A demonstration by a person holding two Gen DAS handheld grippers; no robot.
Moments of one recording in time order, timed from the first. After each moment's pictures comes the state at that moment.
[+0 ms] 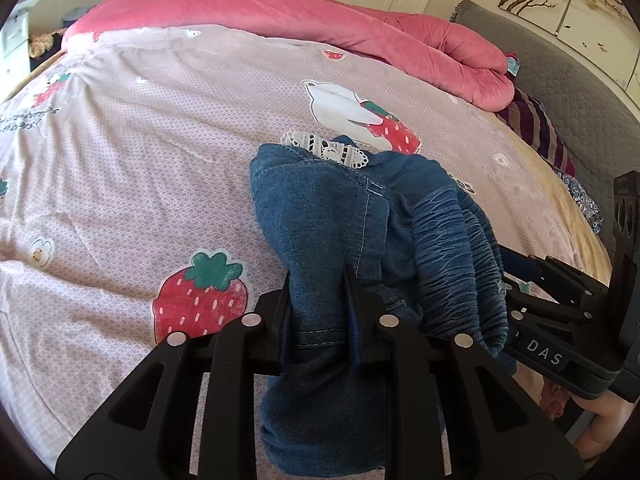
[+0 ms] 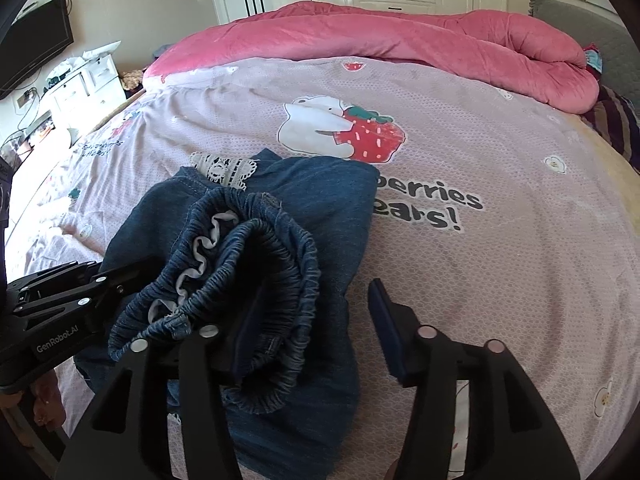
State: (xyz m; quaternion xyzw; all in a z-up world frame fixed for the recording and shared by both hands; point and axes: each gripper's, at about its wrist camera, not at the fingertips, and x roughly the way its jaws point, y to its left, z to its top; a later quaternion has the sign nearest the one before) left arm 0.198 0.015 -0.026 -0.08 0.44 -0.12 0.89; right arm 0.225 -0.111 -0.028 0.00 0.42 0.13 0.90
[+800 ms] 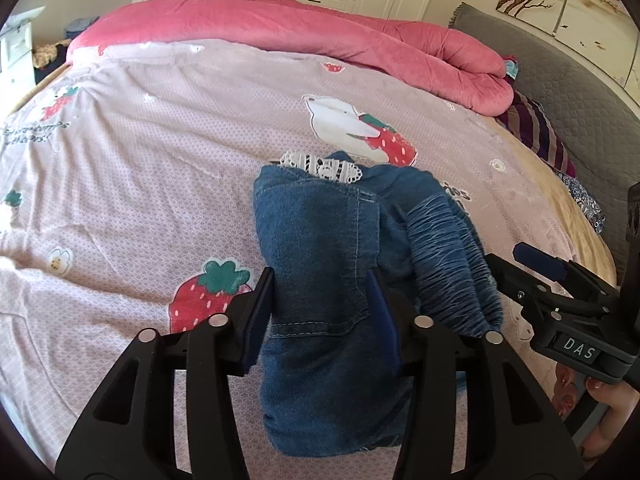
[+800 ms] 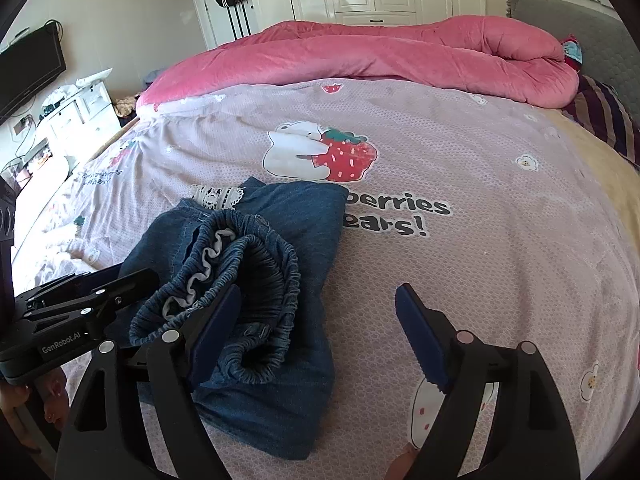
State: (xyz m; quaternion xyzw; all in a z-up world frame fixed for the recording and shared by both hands) left arm 0.188 0.016 -0.008 -0.07 0.42 -0.11 0.90; right arm 0.209 -0.135 -0.006 0.03 0.40 0.12 0.91
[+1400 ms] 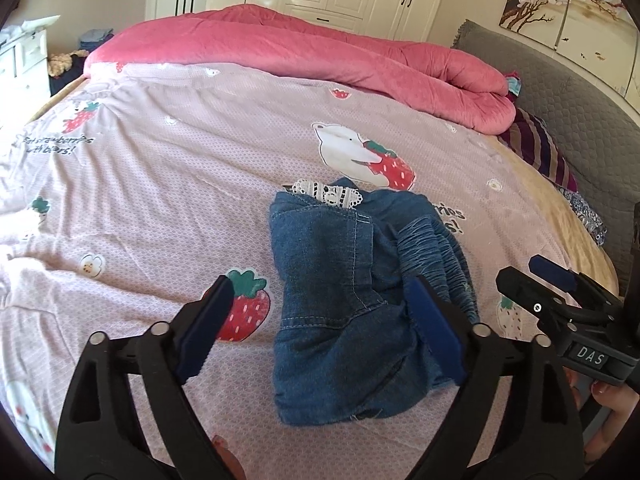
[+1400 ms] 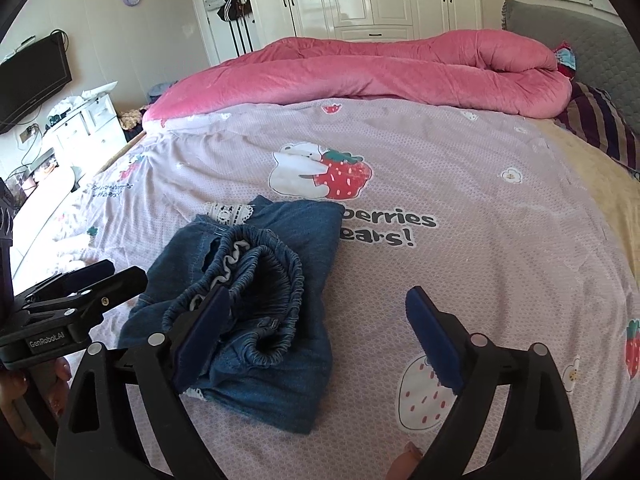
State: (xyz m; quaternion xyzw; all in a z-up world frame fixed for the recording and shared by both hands) left arm 0.166 0.025 0.019 -0.07 0.39 -0.09 0.91; right arm 0.183 -0.143 0.019 0.03 0.37 0.12 0.92
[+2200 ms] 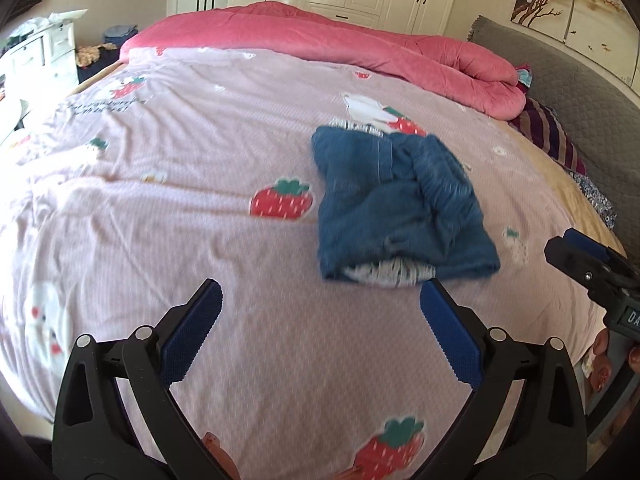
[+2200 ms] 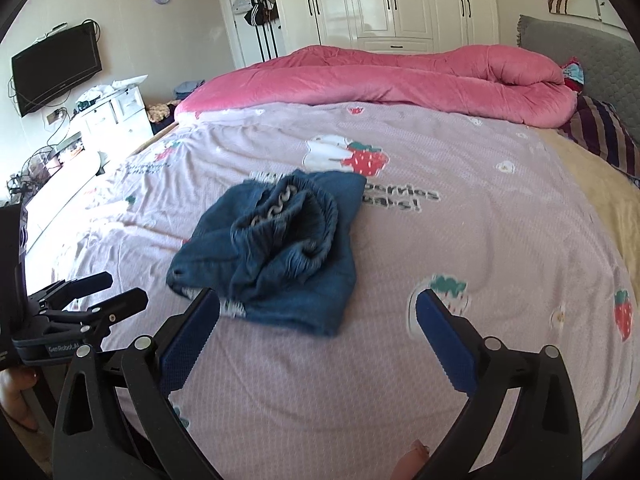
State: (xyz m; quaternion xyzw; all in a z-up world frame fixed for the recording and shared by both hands) left arm 0.067 0.044 -0.003 -0.06 0.40 -0.05 0.91; right arm 0.093 -0.143 0.018 0.02 0.36 0.15 0.92
